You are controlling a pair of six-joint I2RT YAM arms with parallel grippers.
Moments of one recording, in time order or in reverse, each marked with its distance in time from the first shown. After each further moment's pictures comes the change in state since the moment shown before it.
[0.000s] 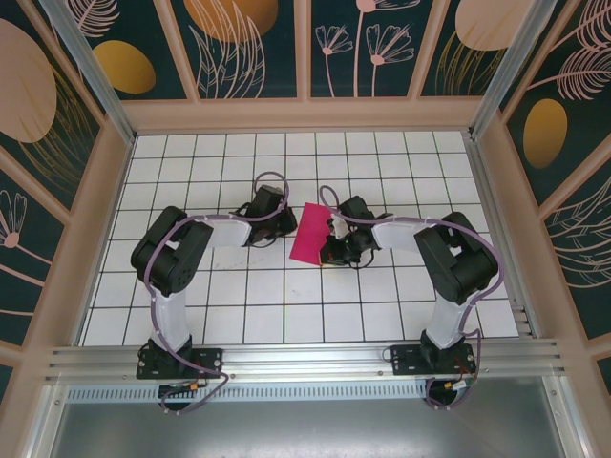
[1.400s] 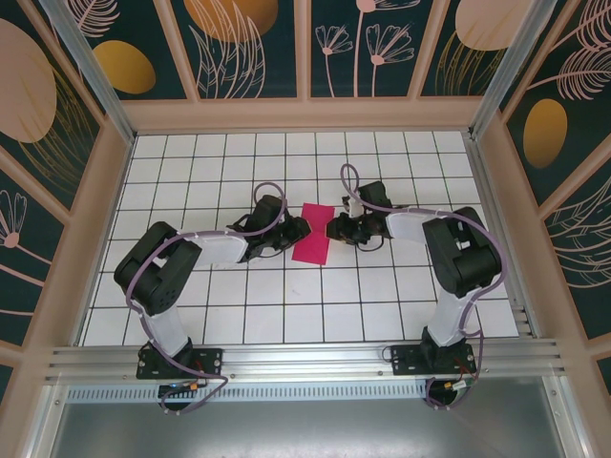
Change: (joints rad) left arm -0.097 -0.159 -0.146 0.107 0.108 -0.305; right arm -0.153 0.022 0.034 0.185 -0.080 0.045
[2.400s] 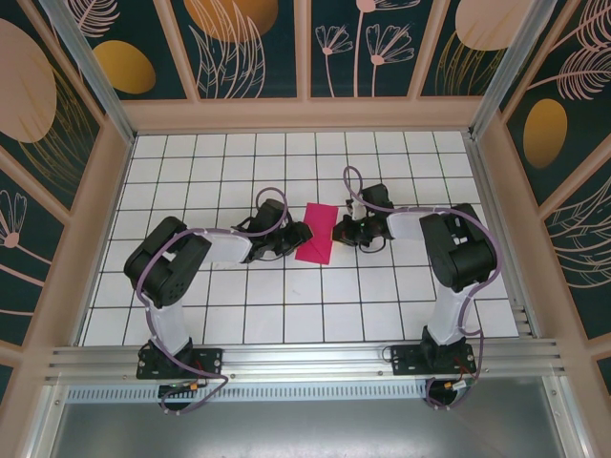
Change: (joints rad) left arm 0.000 0.073 0.006 0.008 0.034 -0.037; right arm -0.028 0.040 -0.014 0.023 0.003 0.012
